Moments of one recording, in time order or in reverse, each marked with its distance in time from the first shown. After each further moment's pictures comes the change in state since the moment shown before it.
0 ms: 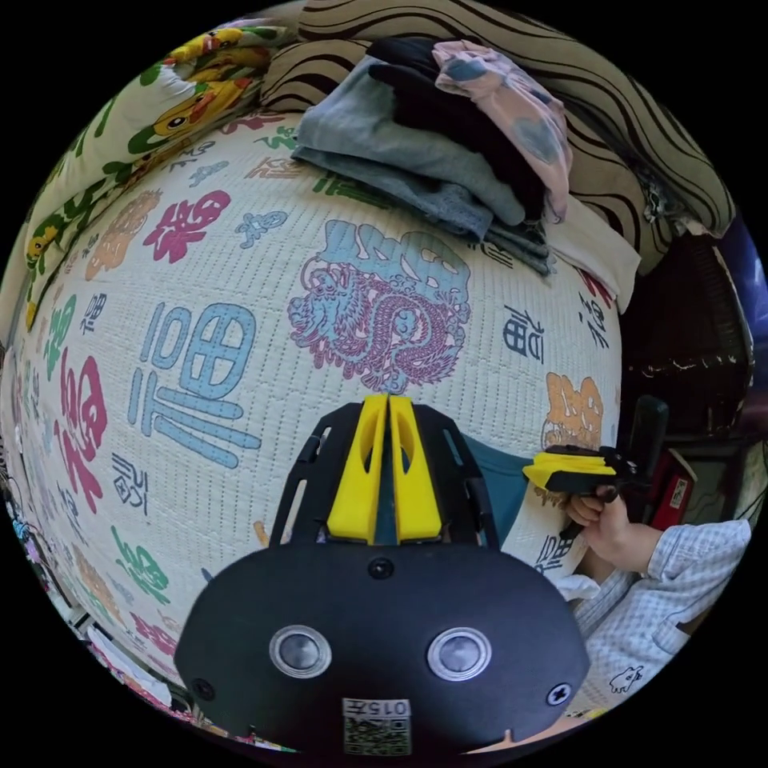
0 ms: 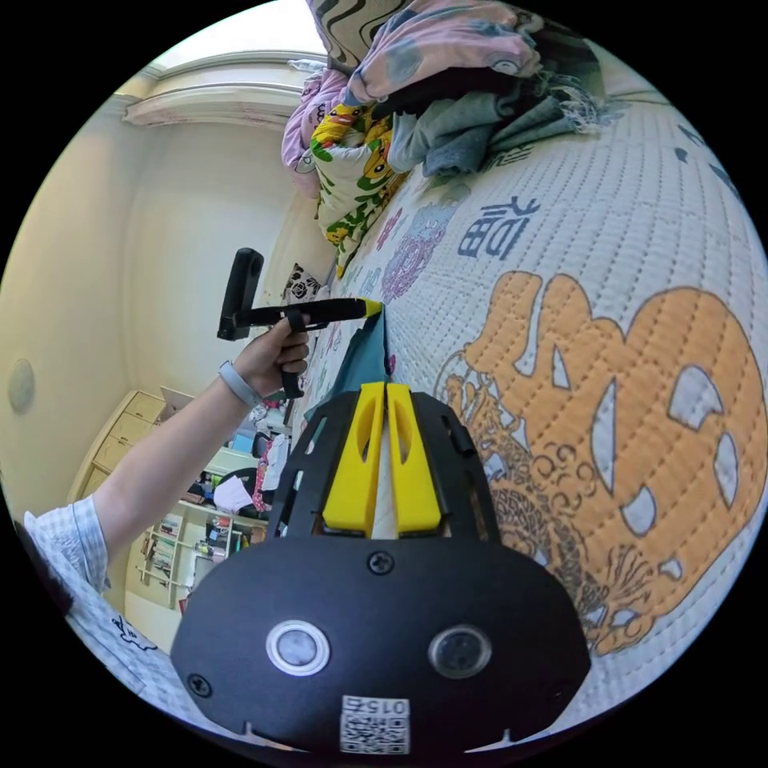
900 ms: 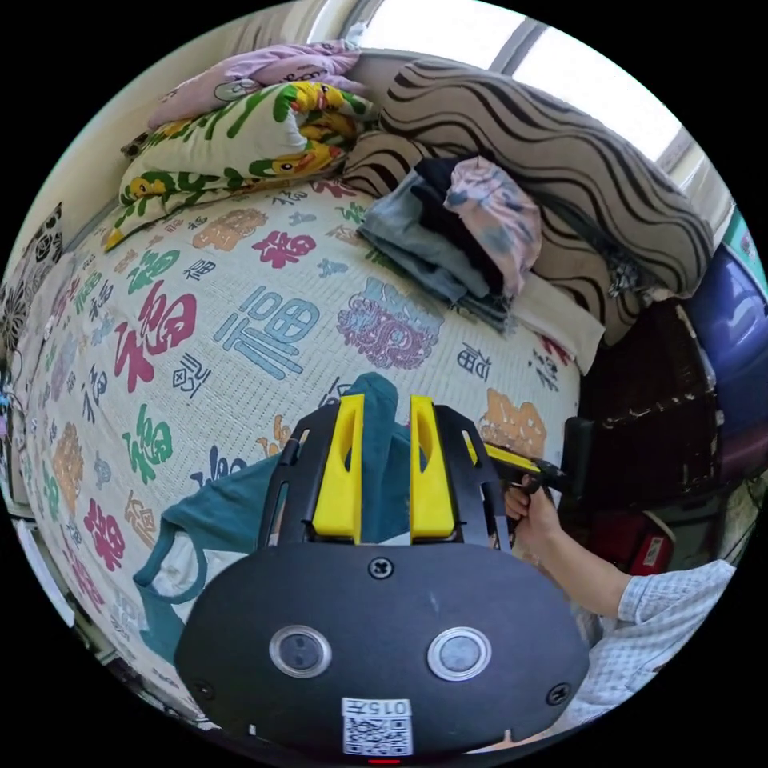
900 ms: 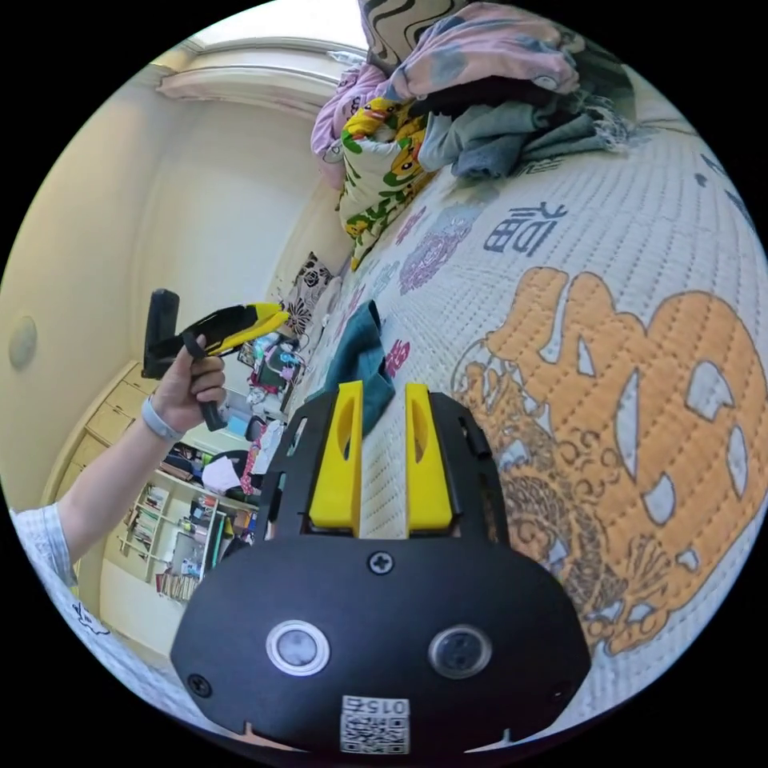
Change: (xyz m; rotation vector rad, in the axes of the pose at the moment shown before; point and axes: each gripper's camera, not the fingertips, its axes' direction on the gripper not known) left arm 0.022 0.152 -0.132 0.249 -0.048 -0.205; right arm -0.022 0.027 0.023 -0.021 -0.006 -0.113
